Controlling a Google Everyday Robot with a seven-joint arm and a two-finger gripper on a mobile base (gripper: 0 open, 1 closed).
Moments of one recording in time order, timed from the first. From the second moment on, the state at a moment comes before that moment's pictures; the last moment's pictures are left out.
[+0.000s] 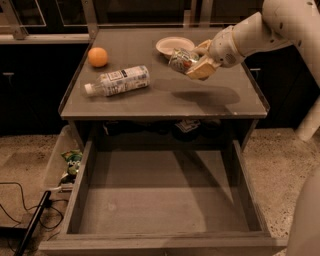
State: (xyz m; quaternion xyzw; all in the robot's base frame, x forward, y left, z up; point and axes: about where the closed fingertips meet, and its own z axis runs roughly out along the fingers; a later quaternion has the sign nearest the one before) arm 0.699 -0.129 0.906 -0.60 0.67 0.14 0.41
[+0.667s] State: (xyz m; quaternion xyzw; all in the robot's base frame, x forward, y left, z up) arm 0.711 -0.149 0.870 -0.59 0.72 0.12 0.33
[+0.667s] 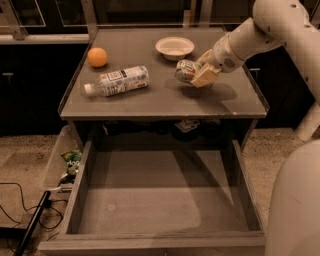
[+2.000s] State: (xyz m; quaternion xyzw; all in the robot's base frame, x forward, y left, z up) arm 0.712 -0.151 0.849 -0.59 0.74 0.12 0.30
